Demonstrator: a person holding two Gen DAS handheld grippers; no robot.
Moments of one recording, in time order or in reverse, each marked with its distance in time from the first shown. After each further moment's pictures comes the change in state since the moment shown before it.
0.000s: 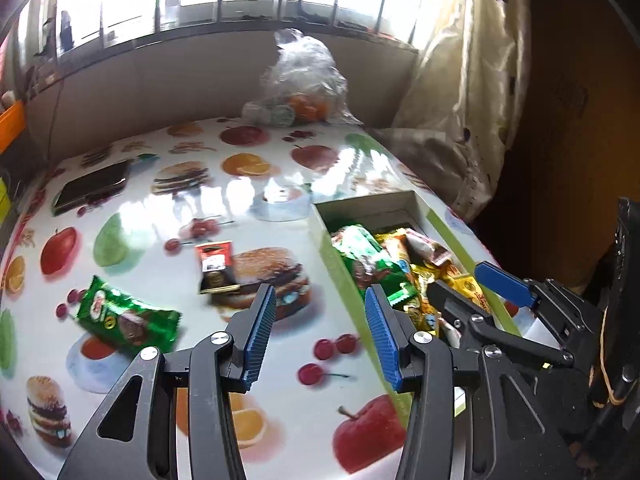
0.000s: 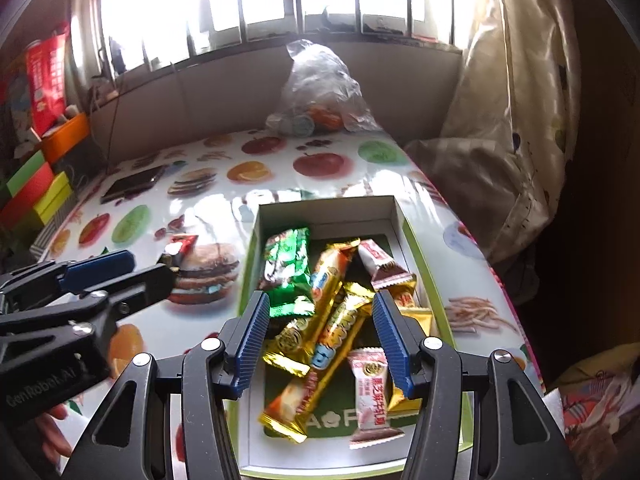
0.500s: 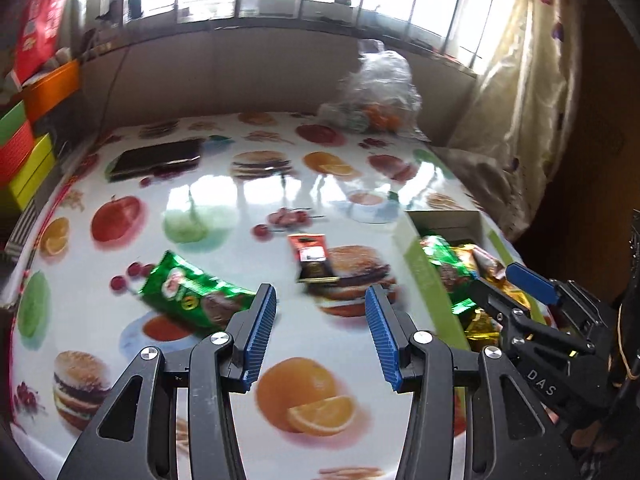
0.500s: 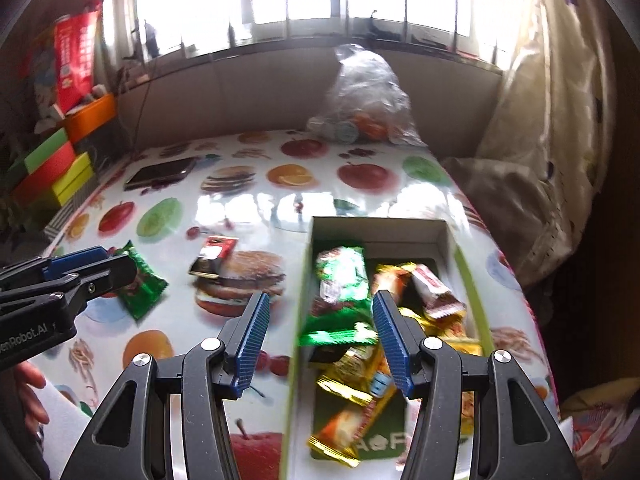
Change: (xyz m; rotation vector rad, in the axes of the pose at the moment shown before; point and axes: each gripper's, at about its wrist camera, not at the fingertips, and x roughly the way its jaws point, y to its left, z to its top) left arm -0.018 0.073 -0.009 -0.134 -0.011 0.105; right arm 0.011 0.043 0.014 -0.107 0.004 0.071
